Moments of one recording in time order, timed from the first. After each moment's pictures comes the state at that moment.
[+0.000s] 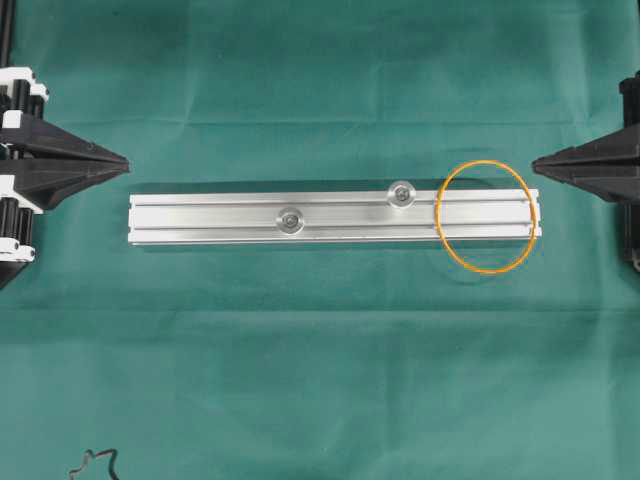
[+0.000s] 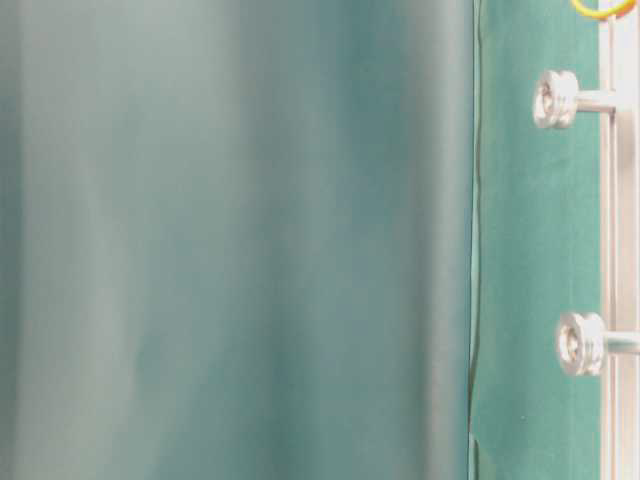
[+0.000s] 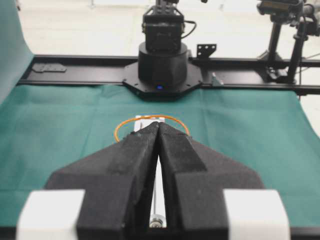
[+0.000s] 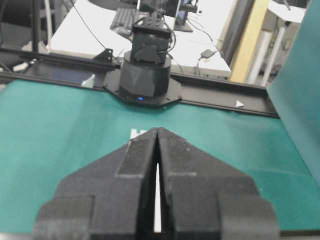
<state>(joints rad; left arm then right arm) 0.00 -0.97 1.17 0.00 -0.29 0.00 0.00 -0.96 1.17 0.00 -0.29 0.00</state>
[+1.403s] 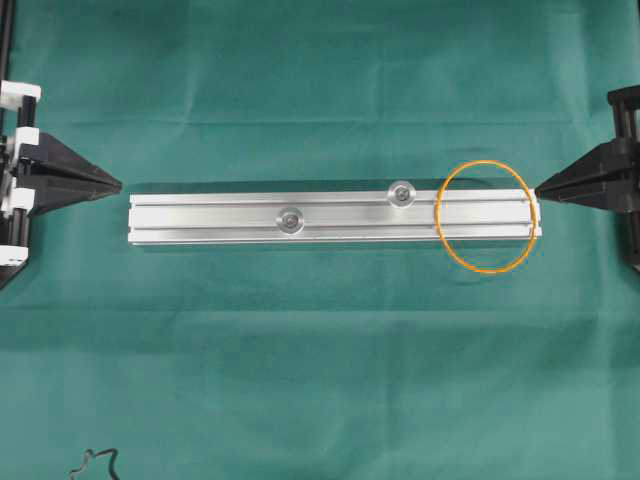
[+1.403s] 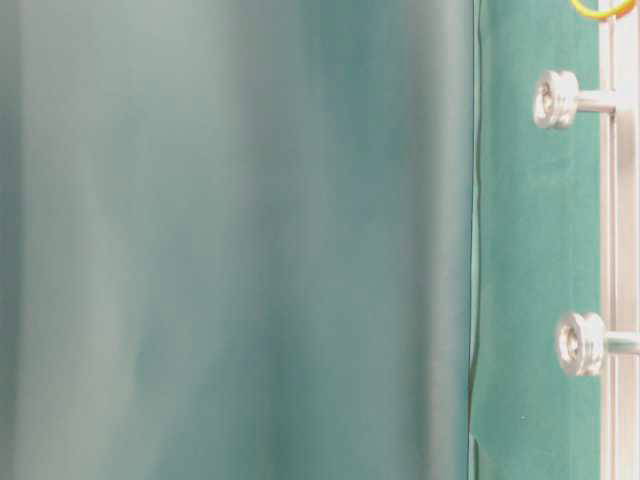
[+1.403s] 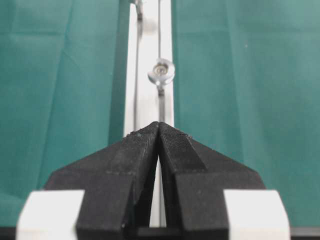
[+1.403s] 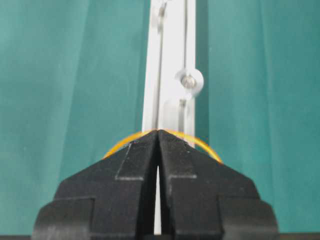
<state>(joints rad) 0.00 -0.99 1.05 0.03 0.38 -0.01 0.00 -0.91 0.99 0.00 0.52 0.07</state>
